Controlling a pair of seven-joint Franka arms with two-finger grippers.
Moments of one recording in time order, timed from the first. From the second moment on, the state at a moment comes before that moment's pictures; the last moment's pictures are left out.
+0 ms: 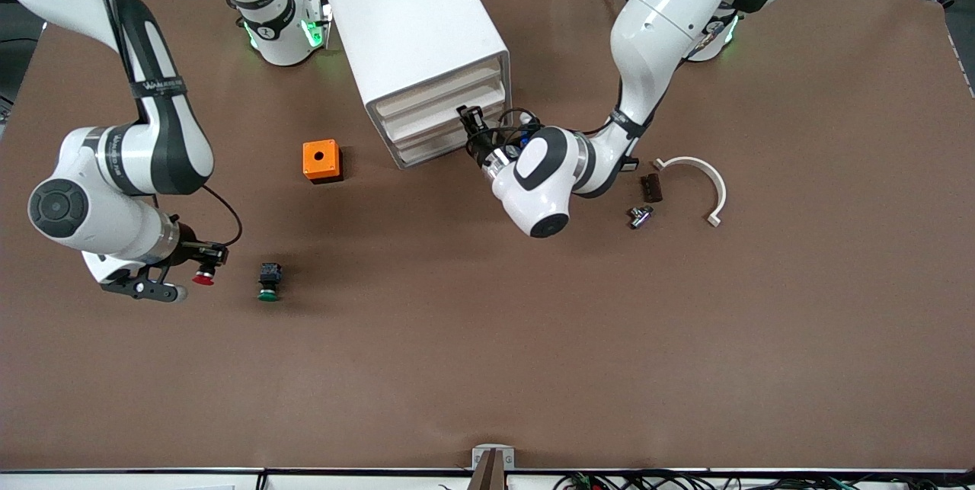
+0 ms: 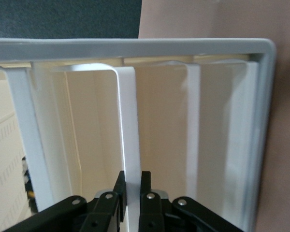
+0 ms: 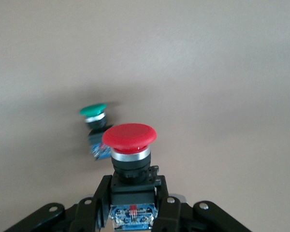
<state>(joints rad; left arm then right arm) -0.58 0.85 -0.15 -1.42 -0.97 1.59 -2.36 0.00 0.36 0.03 -1.81 -0.07 2.08 0.26</state>
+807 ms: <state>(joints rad) -0.38 0.85 -0.14 -1.38 -0.98 1.60 -2.35 0.39 0.24 0.04 -1.64 -0.08 1.73 0.91</state>
